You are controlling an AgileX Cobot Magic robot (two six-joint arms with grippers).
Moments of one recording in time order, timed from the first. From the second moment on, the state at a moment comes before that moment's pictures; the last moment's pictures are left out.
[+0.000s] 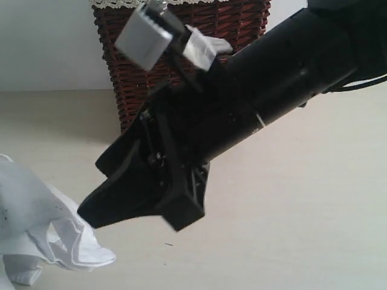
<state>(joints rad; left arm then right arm) -0.56 0.83 -0.95 -0.08 1.07 1.17 0.68 1.54 -1.12 1.14 1.04 -1.35</state>
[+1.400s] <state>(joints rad) -0.56 0.84 -0.92 -0.29 1.04 1.15 0.86 1.54 -1.12 0.19 0.40 -0.69</state>
